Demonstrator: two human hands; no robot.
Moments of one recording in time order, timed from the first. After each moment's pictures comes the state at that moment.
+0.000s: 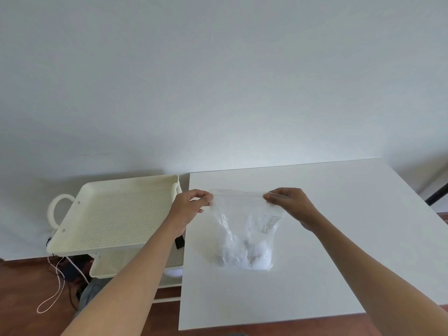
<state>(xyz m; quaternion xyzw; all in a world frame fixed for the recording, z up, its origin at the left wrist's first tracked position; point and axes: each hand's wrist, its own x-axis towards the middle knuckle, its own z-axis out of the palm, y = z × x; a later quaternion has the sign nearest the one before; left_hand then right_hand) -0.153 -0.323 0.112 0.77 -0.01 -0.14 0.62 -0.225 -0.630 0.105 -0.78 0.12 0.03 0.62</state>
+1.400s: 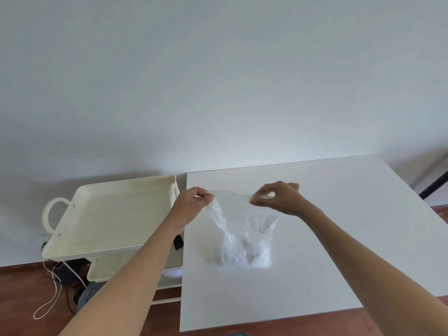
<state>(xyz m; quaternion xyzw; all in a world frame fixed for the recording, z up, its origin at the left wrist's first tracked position) -0.145 -0.327 0.113 0.80 -0.03 -0.17 0.58 -0.212 -0.610 0.129 -0.93 0.04 0.04 0.36</state>
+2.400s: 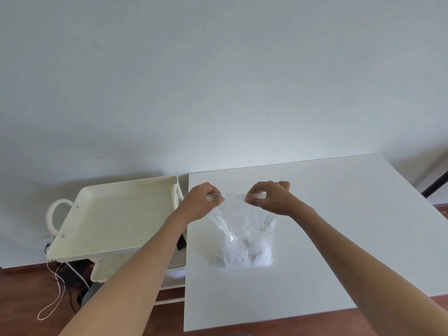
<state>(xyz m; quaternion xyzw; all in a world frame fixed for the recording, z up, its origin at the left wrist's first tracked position) -0.136 -0.341 0.128 0.89 -0.18 -0.13 0.39 -0.200 -0.585 0.124 -0.95 0.01 0.01 0.32</state>
